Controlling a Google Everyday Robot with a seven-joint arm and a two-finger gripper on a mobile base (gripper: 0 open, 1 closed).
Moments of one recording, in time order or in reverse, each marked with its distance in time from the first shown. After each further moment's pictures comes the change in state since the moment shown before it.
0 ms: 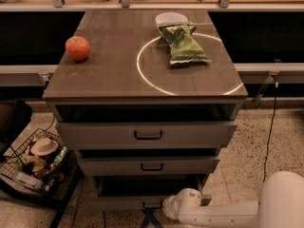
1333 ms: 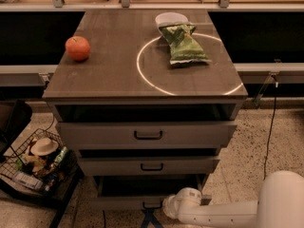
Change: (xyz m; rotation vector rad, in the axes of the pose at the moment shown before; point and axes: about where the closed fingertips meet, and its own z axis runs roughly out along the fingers) arm 0.000 -0.004 0.001 0.005 0.000 -0.007
